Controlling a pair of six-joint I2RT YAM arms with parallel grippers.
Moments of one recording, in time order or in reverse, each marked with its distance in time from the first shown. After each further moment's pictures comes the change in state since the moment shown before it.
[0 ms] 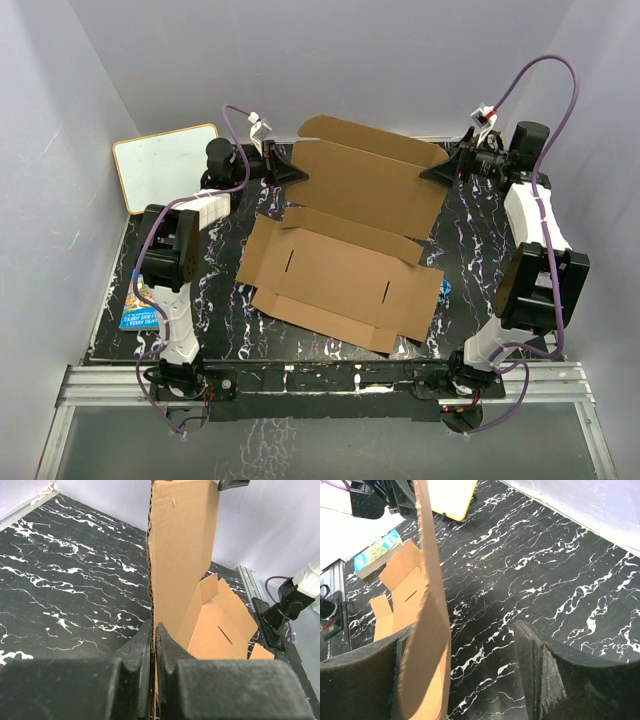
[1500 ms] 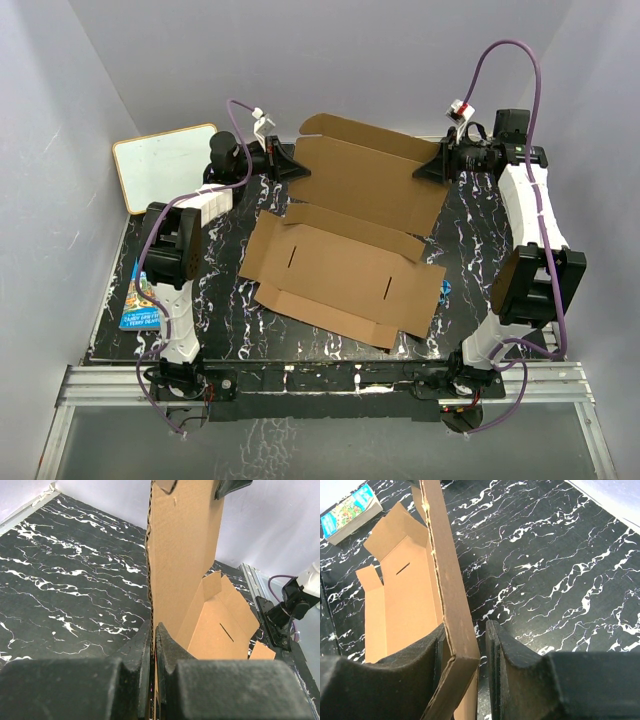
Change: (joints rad) left arm -0.002 0.033 0.086 -0.094 0.007 0.051; right arm 0.104 0.046 0.288 -0.635 0.203 -0.427
